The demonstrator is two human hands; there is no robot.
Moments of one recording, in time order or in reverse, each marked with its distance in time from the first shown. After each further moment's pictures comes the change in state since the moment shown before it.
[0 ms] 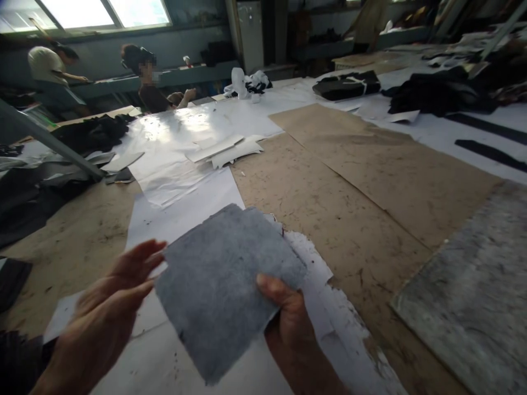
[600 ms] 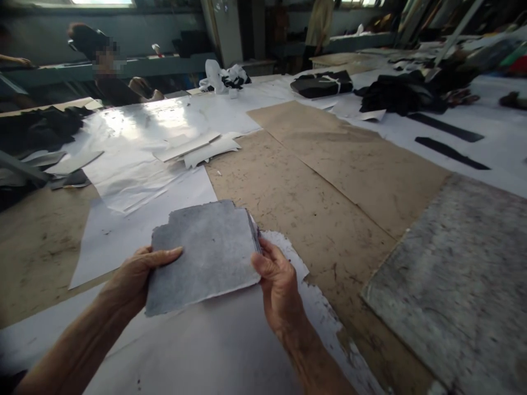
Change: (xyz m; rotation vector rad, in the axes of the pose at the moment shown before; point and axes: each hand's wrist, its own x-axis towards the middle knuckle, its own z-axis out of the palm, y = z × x) left_hand 0.056 -0.014 0.066 -0.169 -0.202 -0.532; right_hand 0.035 -0.030 -0.011 -0.179 -0.213 -0.118
